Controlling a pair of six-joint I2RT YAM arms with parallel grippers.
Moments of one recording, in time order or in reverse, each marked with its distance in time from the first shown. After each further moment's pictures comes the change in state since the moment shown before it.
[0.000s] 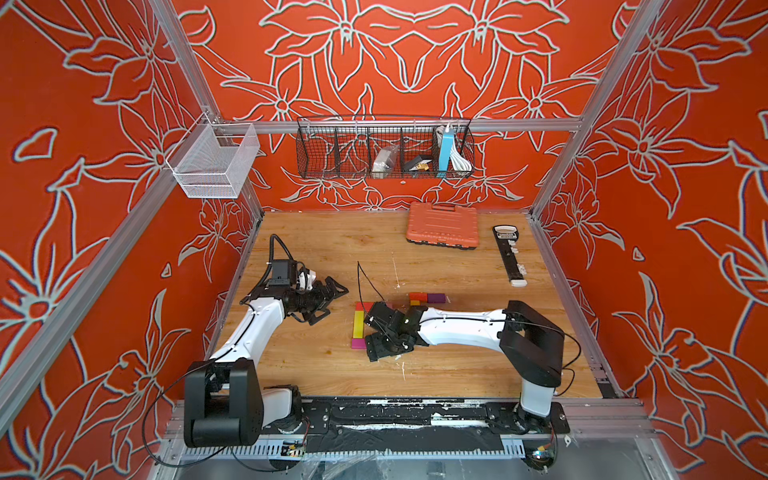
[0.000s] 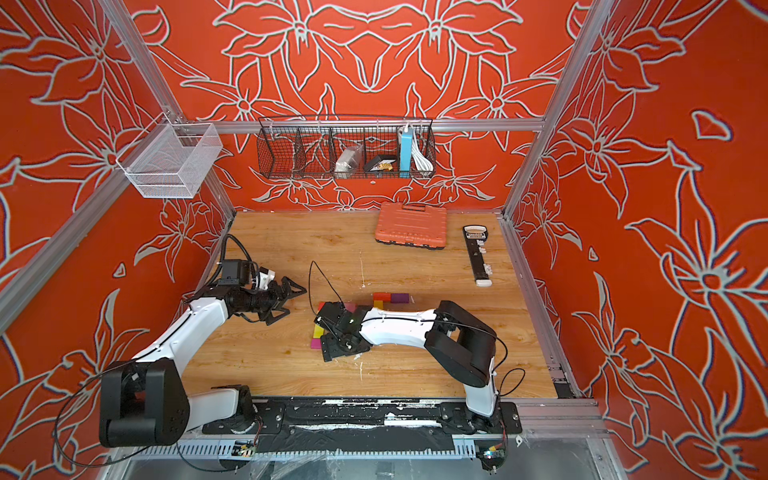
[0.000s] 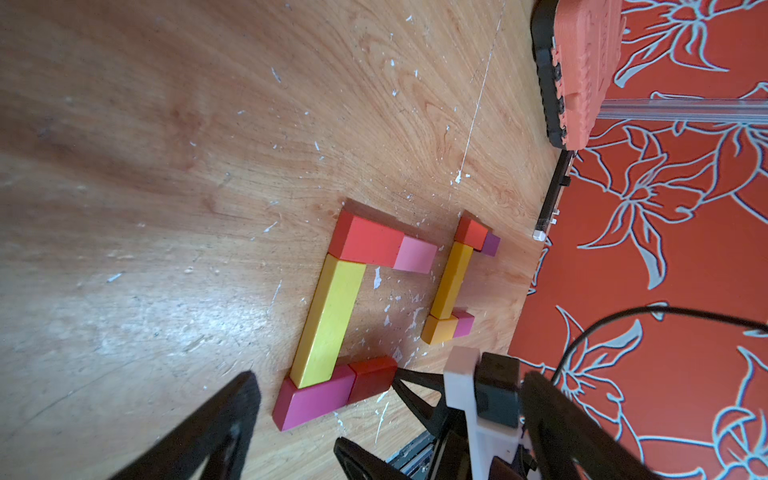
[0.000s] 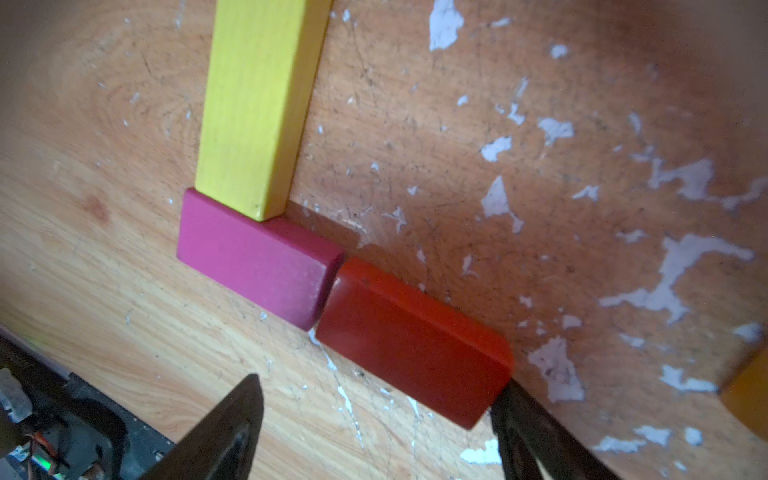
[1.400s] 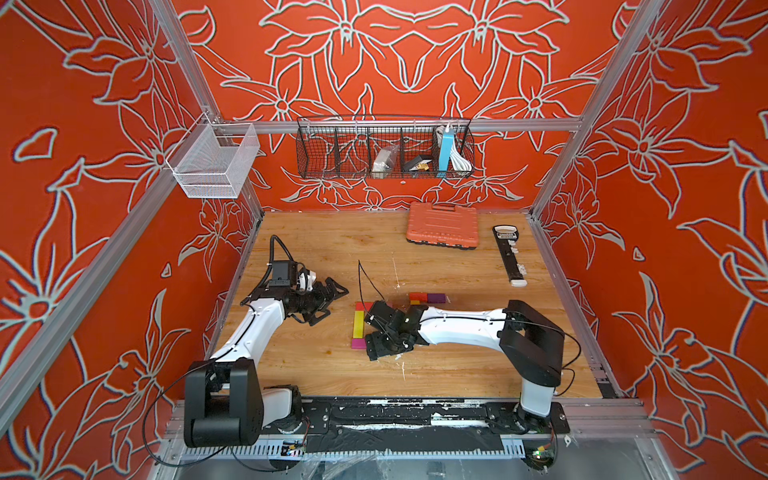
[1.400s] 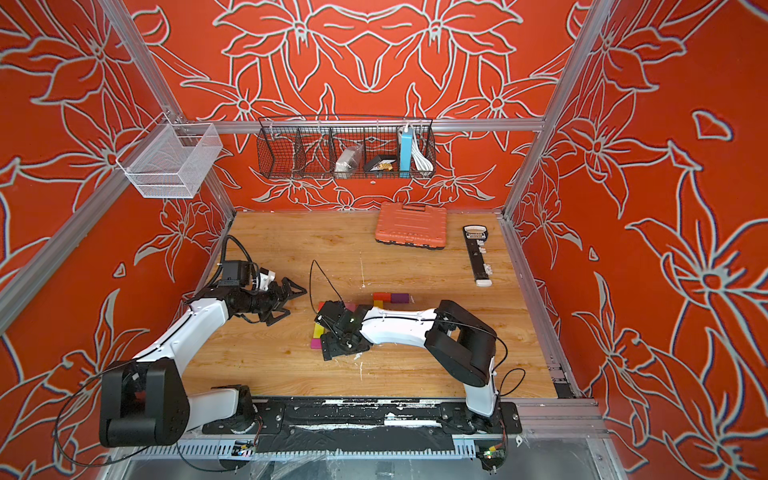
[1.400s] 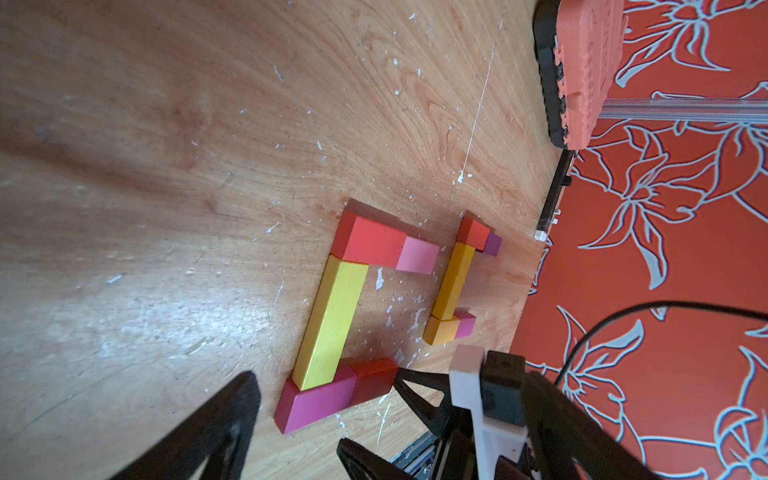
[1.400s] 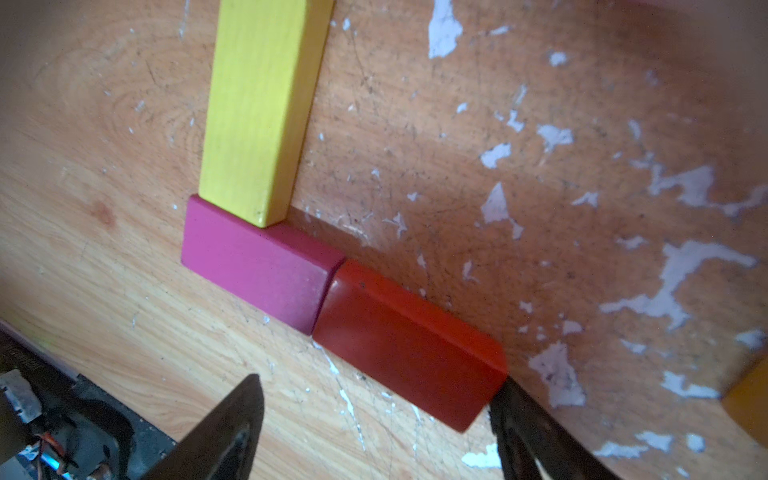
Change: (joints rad) left arm 0.000 0.000 -0.013 0.014 0.001 0.000; right arm -0.011 0.000 0.000 0.007 -0.008 0.000
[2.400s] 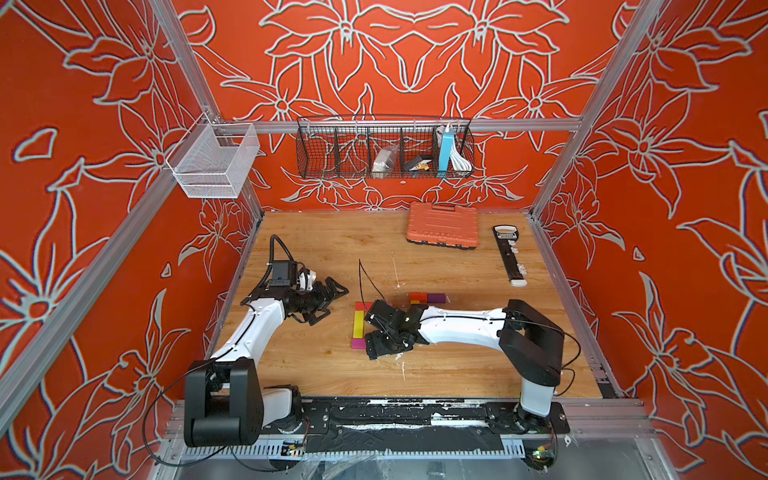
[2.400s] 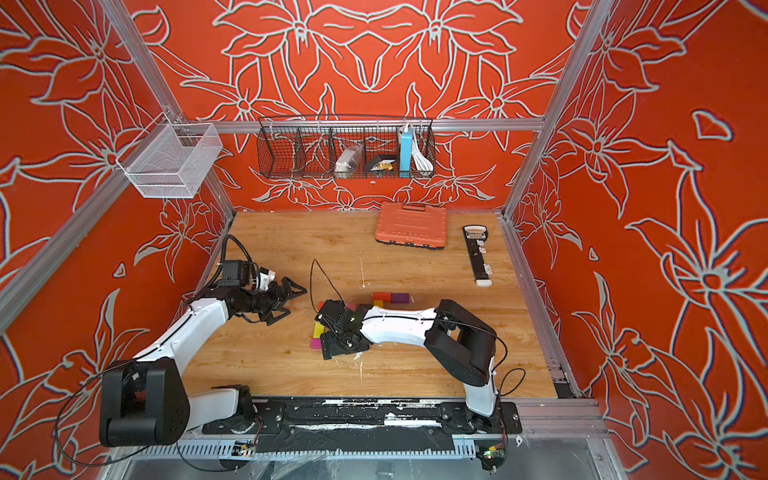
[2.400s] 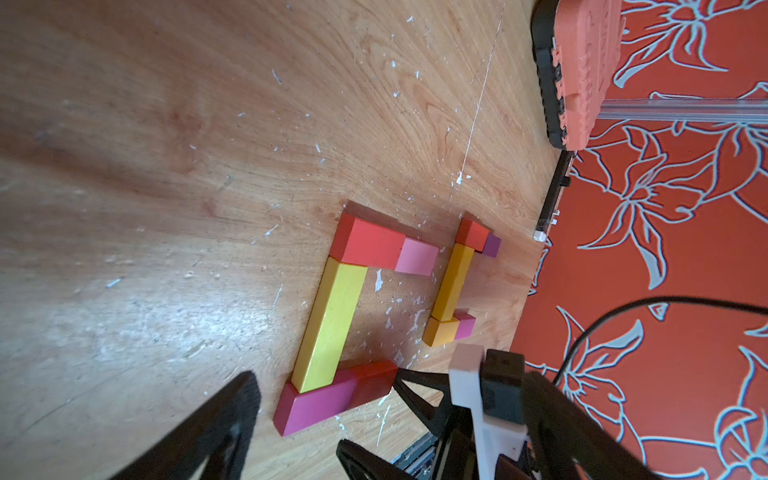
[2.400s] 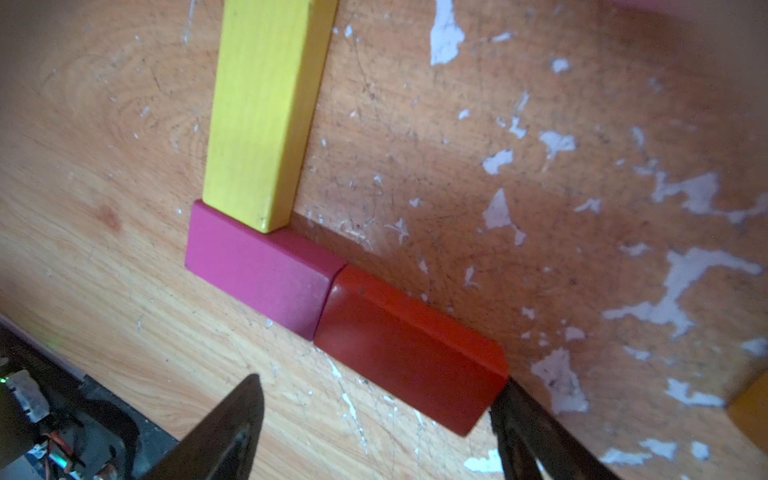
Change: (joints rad) left arm 0.000 0.002 0.000 0.006 0.000 0.000; right arm -0.008 0.002 0.000 0.008 -0.014 0.000
